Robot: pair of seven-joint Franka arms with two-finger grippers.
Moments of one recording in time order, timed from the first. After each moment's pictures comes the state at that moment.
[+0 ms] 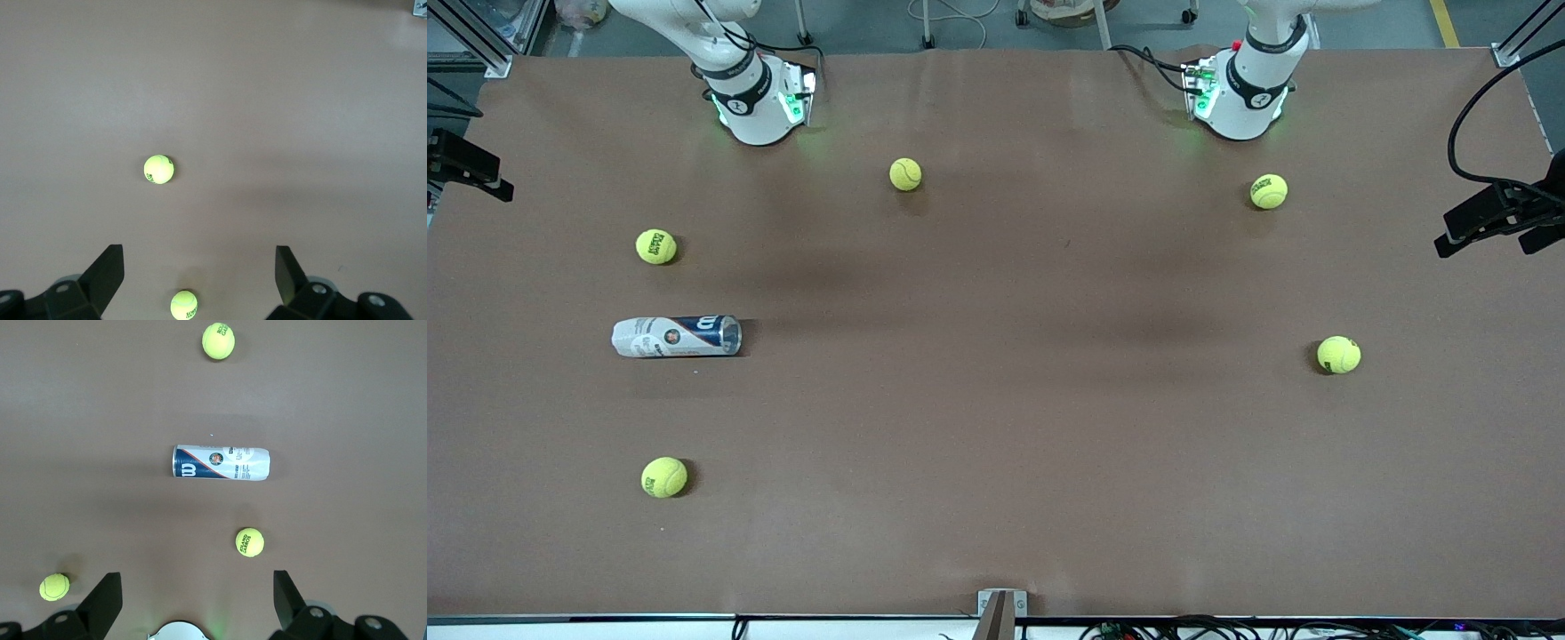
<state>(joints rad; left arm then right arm) -0.03 0.11 0.02 -1.34 -0.05 1.49 -0.06 -0.02 -0.04 -0.10 -1.51 0.00 1.40 -0.20</state>
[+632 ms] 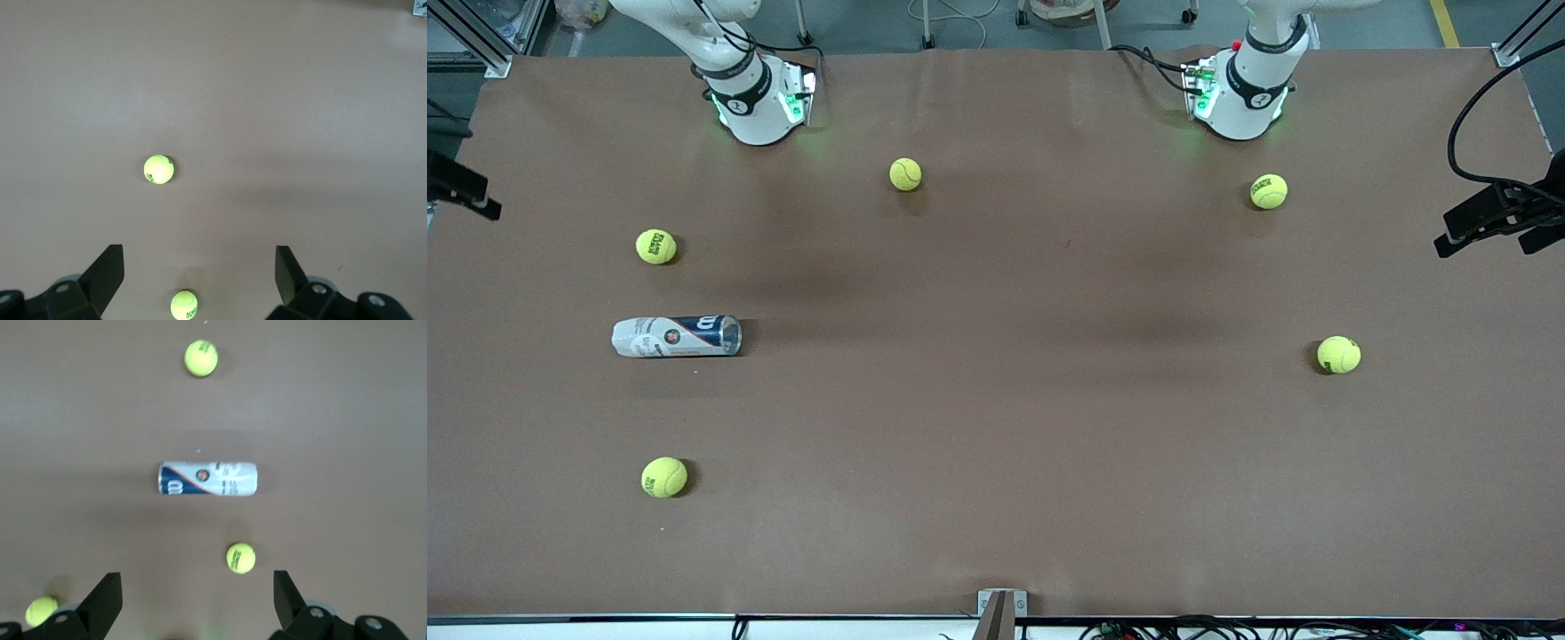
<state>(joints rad) -0.03 0.11 0.02 -1.34 -0.05 1.49 -0.06 -0.06 0.01 -0.11 -1.51 -0.01 1.49 -0.20</state>
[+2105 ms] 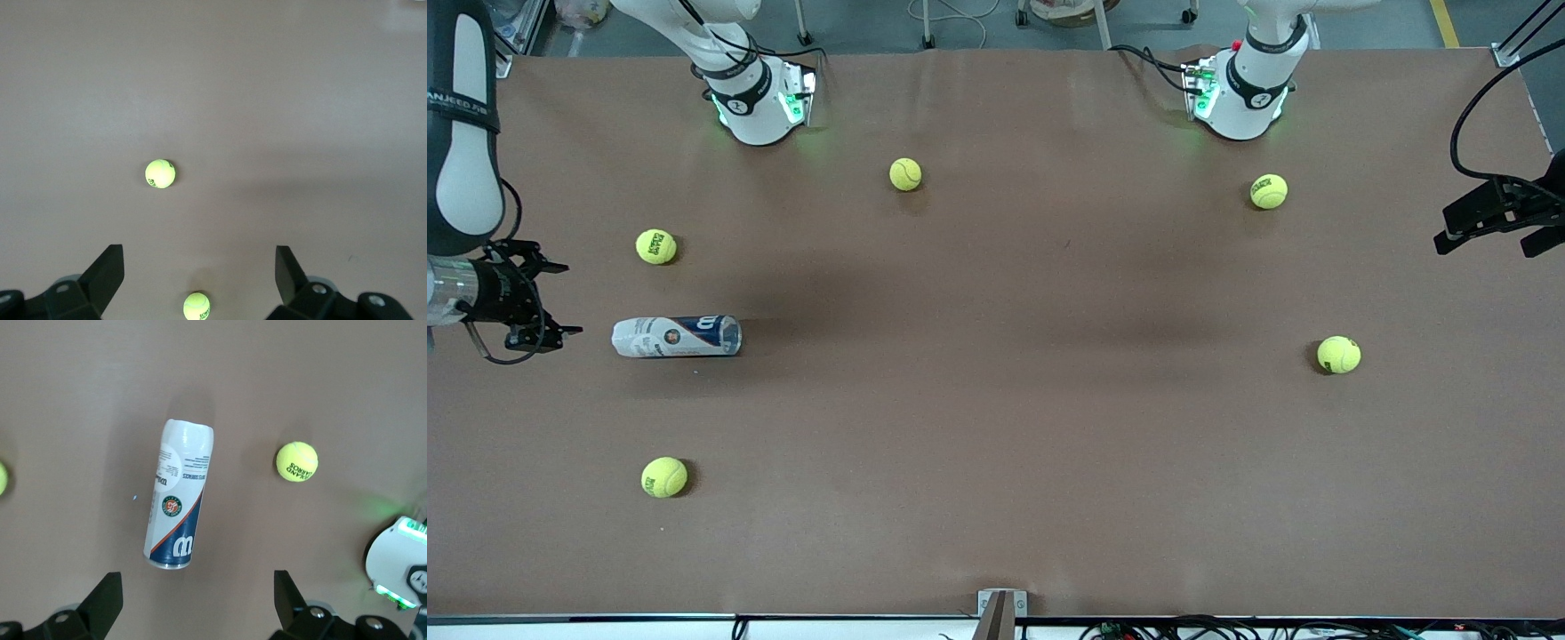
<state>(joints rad) -0.03 0.11 0.02 -1.34 -0.05 1.49 0.02 -0.08 0.28 -0.10 -1.64 0.02 1.60 1.20</state>
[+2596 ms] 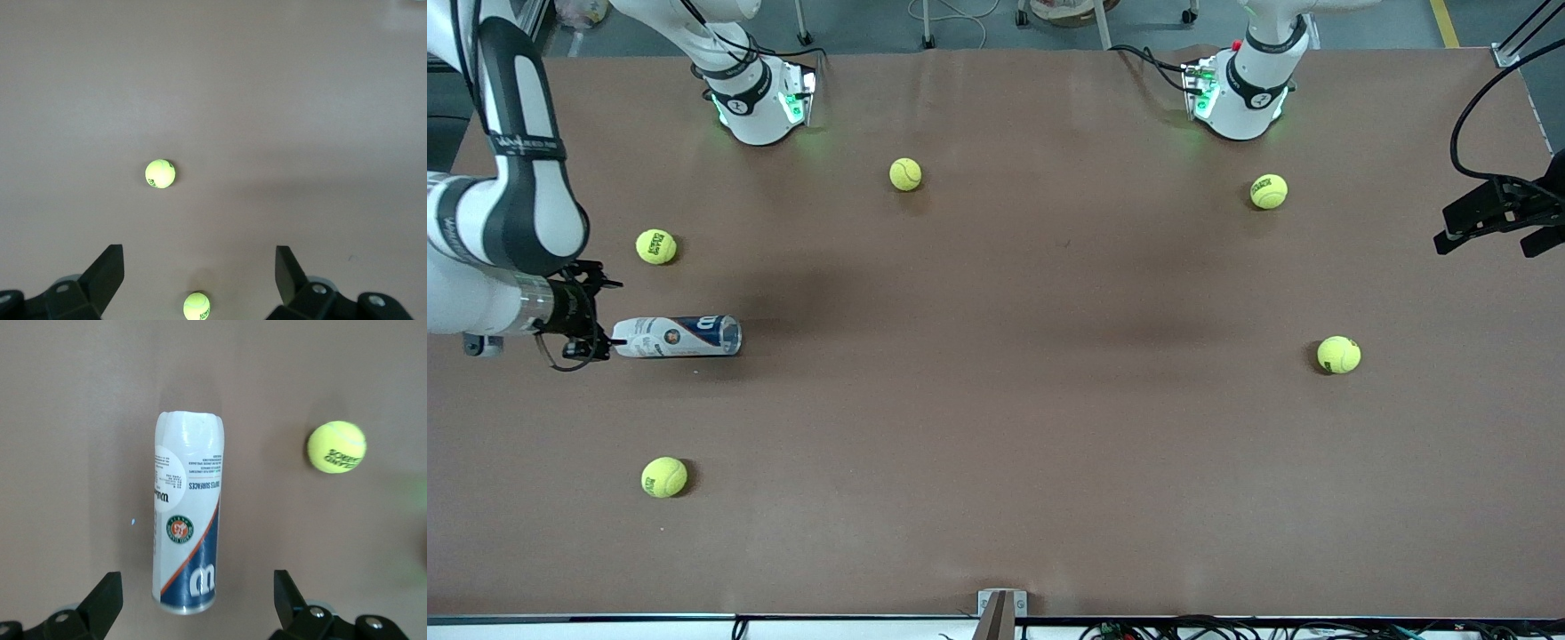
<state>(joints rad) -0.03 0.11 0.02 -1.34 -0.05 1.49 0.02 -0.05 0.27 -0.10 -1.91 0.01 1.94 1.34</state>
